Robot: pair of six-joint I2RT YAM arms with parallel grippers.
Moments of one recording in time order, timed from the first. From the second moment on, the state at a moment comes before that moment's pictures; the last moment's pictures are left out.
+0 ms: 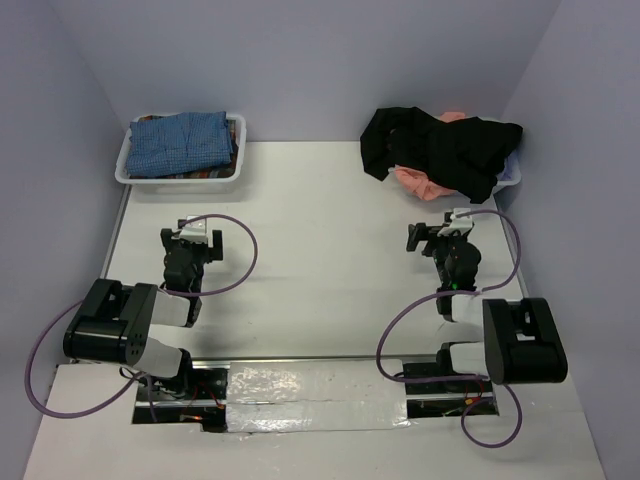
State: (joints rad) left arm -0.08 1.45 0.19 1.17 -0.21 0.13; right arm -0.01 1.30 0.18 1.07 -0.06 0.07
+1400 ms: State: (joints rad) left arm -0.18 1.41 1.04 -0.11 0.00 0.51; right arm -0.17 1.96 1.80 -0.56 0.01 0.32
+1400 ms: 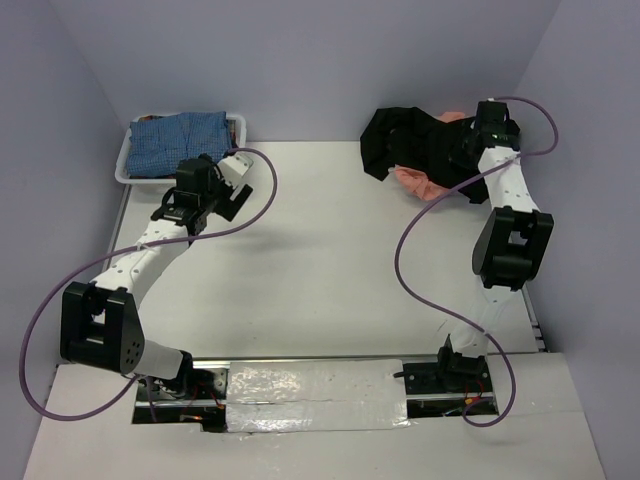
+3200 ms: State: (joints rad) left arm -0.19 1.38 0.98 -0.06 -0.02 0.49; right arm -0.03 1.88 1.94 -0.69 0.30 0.16
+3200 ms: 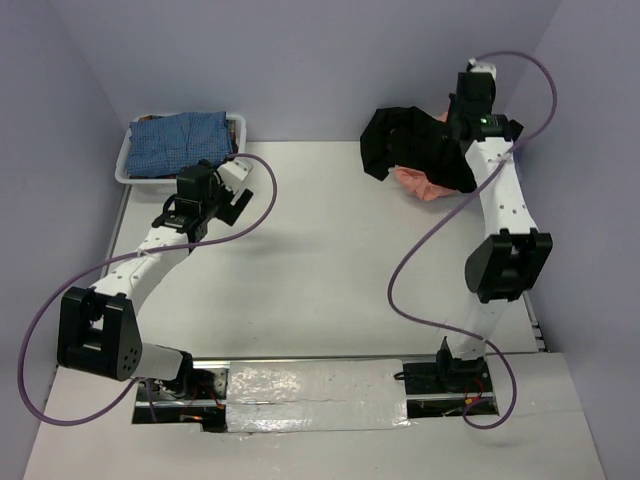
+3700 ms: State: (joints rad) left arm -0.17 1.39 1.05 -0.03 -0.13 0.39; right arm 0.77 1.48 2.21 -0.30 0.11 -0.14
